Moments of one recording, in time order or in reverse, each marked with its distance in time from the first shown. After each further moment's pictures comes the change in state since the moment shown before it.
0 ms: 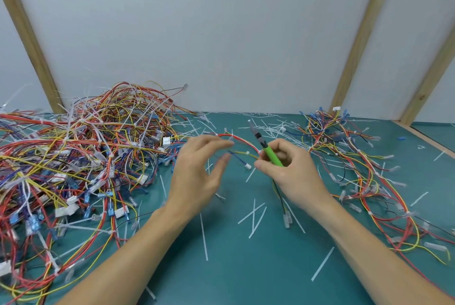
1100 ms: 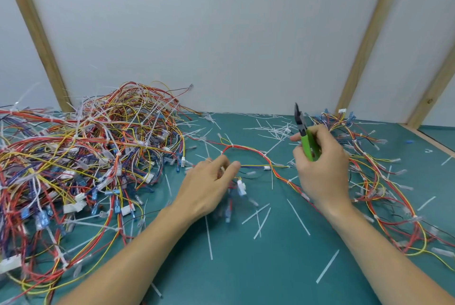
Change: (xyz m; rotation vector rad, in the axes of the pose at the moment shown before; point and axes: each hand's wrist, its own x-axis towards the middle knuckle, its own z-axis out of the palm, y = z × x) left_hand -0.011 -0.012 0.008 0.099 -0.489 -0.461; right_hand 0.003 0.005 -0.017 -0.283 0.435 -0.225
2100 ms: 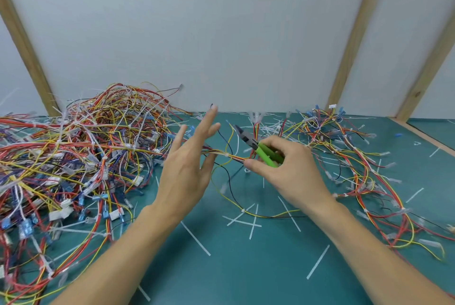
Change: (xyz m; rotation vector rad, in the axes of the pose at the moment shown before) left_hand -0.003 0.018 -0.025 0.031 0.453 0.506; right_hand -0.006 -0.016 0.005 0.039 -0.362 -0.007
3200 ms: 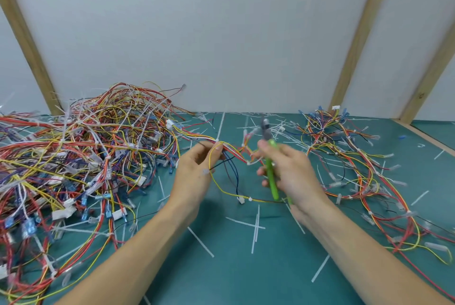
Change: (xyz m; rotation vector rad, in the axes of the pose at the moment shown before) left_hand 0.001 0.011 0.019 -0.836 0.066 -0.705; right_hand 0.000 -0.011 0.017 0.684 0.024 0.550
